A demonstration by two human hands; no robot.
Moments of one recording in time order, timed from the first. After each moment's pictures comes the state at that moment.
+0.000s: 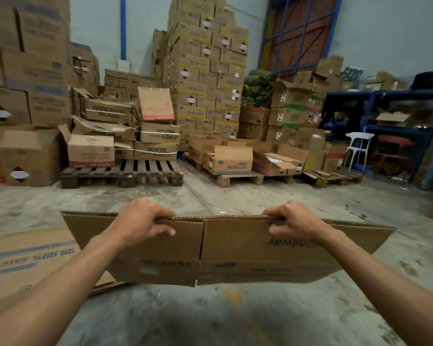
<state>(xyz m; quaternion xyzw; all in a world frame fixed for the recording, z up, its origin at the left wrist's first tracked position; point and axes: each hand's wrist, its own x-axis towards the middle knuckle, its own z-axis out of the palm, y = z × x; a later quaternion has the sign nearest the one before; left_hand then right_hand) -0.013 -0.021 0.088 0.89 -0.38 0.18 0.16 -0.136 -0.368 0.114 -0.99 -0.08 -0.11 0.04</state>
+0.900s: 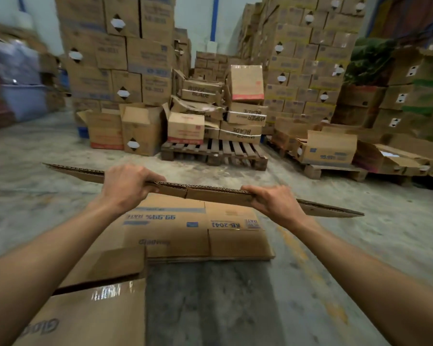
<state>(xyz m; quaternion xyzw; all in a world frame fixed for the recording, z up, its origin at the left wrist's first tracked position) 0.076 0.219 0.057 0.94 -0.13 0.32 0.03 0.097 -0.133 0.028 -0.91 -0.28 -0.32 0.02</state>
